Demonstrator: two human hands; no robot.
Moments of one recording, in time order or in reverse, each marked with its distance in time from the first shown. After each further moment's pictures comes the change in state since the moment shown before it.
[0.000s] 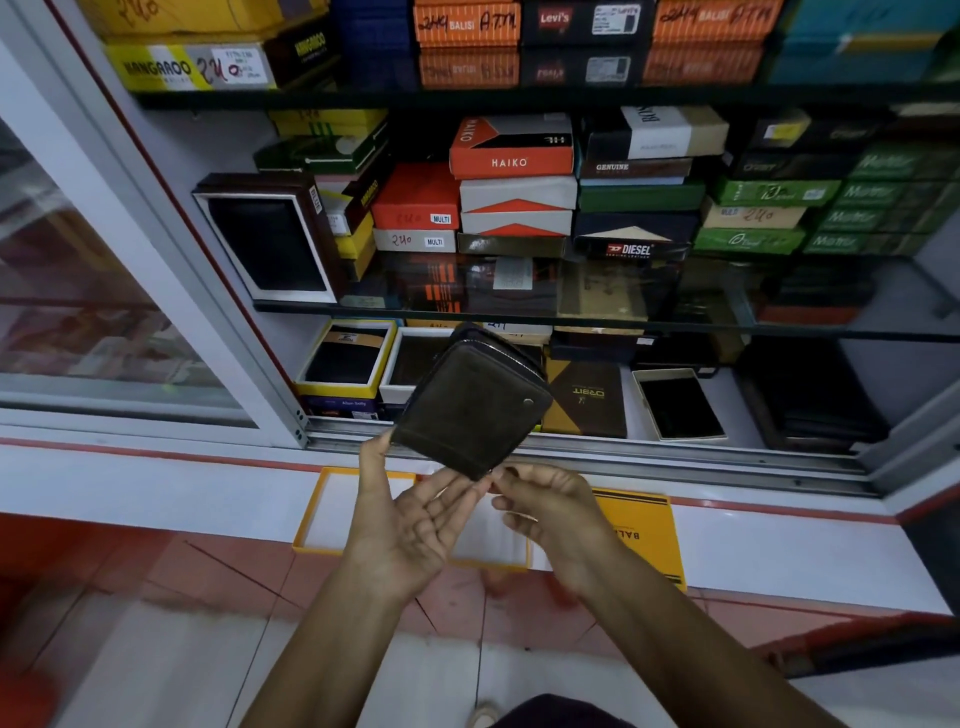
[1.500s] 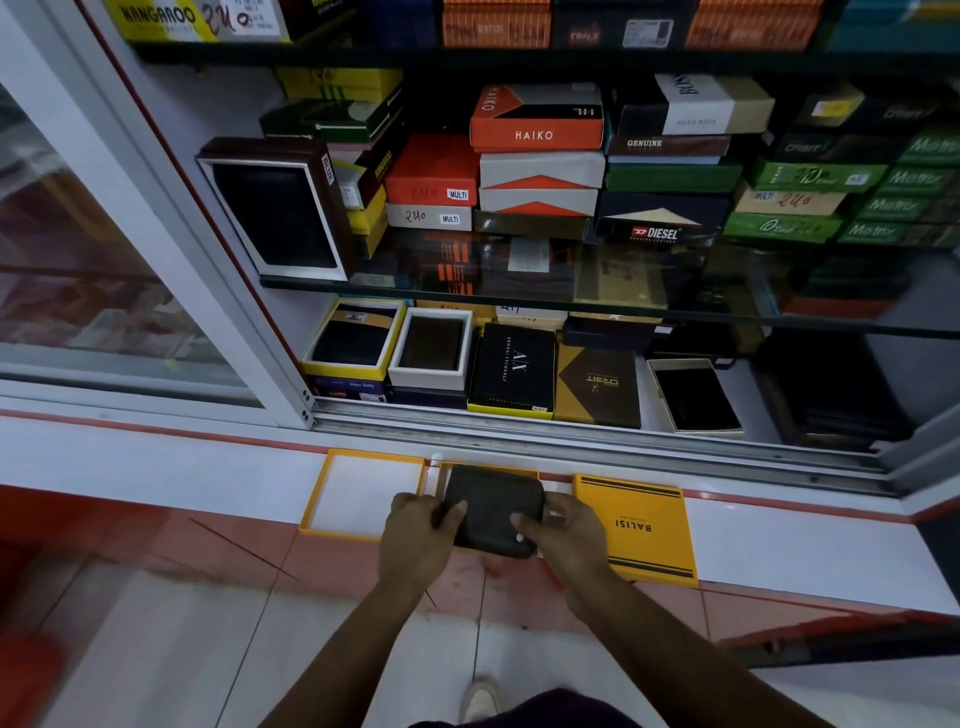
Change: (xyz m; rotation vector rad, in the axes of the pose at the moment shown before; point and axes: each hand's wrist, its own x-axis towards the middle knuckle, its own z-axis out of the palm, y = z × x) left_hand 0.092 -0.029 -0.075 1.626 0.351 0.557; right_hand 0.036 0.080 -0.018 -0.521 0.360 0.016
